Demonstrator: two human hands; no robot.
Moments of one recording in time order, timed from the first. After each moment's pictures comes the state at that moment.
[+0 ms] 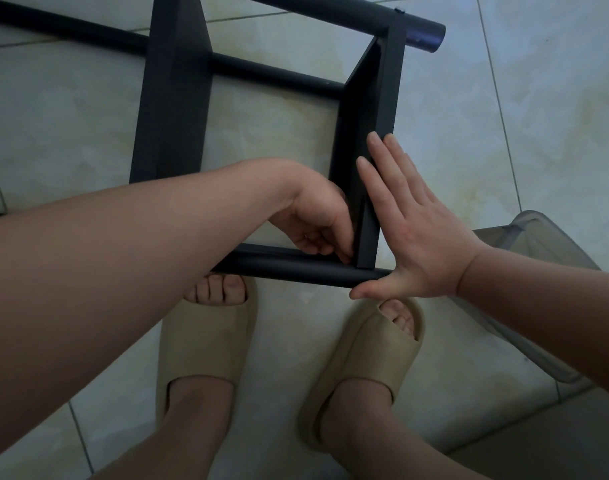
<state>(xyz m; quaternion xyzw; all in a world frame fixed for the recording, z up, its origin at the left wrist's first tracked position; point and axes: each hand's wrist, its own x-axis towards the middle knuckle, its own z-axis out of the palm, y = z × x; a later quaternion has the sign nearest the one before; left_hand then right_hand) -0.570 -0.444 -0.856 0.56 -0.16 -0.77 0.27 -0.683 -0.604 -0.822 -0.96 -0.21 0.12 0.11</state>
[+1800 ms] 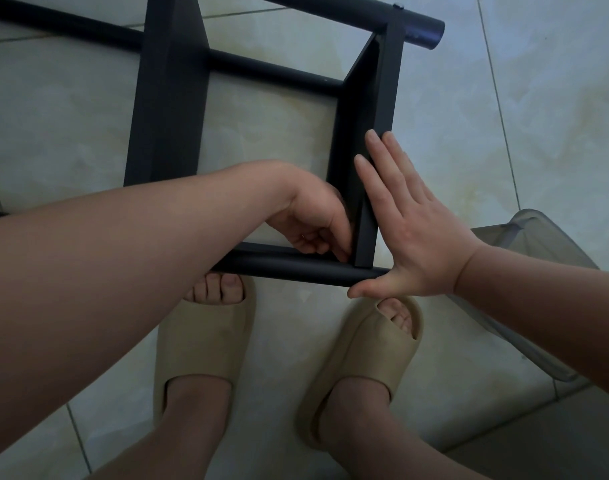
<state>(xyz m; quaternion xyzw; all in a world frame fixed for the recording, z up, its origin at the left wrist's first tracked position) -0.573 -0.443 -0.860 0.55 -0.15 -0.77 0.29 -0.683 -0.604 -0.824 -0.96 -0.21 0.11 0.12</state>
